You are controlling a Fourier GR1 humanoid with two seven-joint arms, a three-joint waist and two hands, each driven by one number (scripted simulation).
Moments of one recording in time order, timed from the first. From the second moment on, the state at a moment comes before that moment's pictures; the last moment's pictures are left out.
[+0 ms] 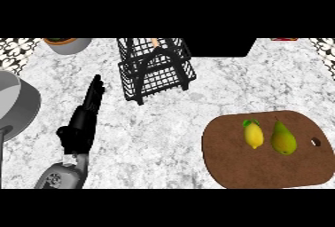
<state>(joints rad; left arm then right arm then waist) -0.16 0.19 -0.23 -1.56 0.01 0.33 0.04 -0.06 -0.96 -0.53 -1.19 -0.72 1.00 0.08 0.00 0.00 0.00</state>
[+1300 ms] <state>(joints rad) -0.14 0.15 -0.18 -1.55 -0.04 0.28 0.04 -0.22 -0.91 -0.30 -1.36 -0.03 1.00 -0.02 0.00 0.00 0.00</state>
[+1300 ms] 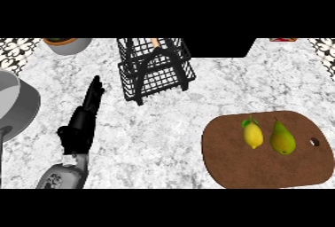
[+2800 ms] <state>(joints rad) -0.13 0.09 -0.11 -1.57 -0.09 0.21 0.03 -0.22 -0.81 -0.16 -1.28 0.49 0.74 -0.30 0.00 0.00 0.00</state>
